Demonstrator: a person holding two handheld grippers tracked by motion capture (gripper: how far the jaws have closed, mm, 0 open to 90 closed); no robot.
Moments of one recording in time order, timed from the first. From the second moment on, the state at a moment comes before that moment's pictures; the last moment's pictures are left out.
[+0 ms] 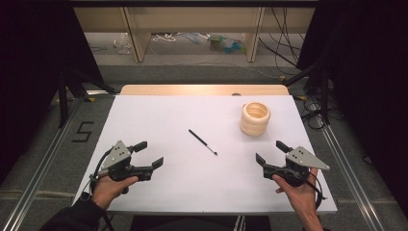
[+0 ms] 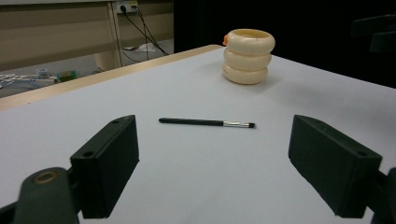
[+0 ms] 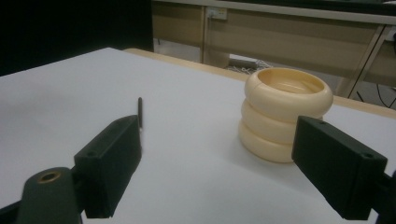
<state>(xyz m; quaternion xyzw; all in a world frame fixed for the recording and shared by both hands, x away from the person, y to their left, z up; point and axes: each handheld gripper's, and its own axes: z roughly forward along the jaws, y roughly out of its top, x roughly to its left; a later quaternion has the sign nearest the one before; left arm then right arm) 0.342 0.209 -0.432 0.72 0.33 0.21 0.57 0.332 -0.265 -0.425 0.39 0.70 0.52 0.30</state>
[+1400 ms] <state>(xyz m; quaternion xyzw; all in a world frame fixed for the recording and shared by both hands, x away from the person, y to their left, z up) 0.344 0.208 -0.434 0.73 0.33 0.21 0.56 0.392 -0.202 -0.396 0.33 0.84 0.39 0.17</state>
